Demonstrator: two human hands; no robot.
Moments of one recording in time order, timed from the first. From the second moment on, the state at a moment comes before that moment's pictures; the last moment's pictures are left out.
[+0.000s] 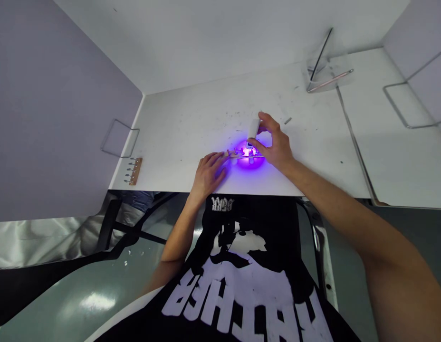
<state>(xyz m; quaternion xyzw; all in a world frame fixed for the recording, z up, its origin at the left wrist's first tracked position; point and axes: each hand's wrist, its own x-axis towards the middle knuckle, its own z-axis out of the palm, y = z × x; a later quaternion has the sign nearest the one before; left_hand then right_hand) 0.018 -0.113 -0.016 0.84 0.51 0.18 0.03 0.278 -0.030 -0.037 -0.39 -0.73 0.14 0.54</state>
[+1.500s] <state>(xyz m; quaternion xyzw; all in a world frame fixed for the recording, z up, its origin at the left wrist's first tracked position) 0.018 -0.113 -0.017 0.84 0.51 0.18 0.04 0.276 -0.030 -0.038 -0.44 -0.70 0.14 0.54</state>
